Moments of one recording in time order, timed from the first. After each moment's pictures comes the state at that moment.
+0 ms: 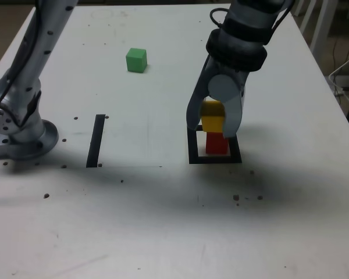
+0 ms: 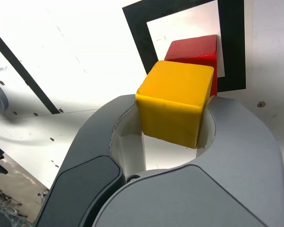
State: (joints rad) arm -0.07 2.20 -1.91 1.58 -0.07 0.19
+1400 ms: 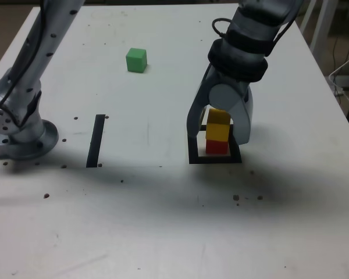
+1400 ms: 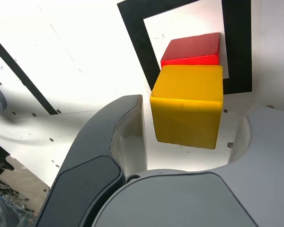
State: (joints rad) arm -0.08 2.23 -1.90 1.57 -0.07 0.19
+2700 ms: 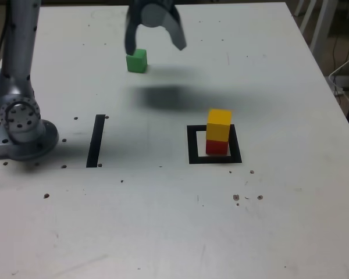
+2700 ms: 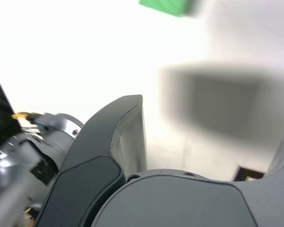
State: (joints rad) arm 0.55 1.98 -1.61 1.54 0.17 0.44
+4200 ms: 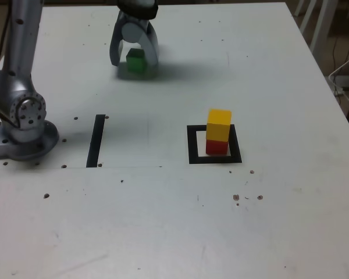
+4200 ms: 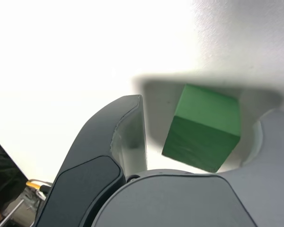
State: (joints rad) arm 0.82 2.08 -1.42 1.19 0.23 0.81
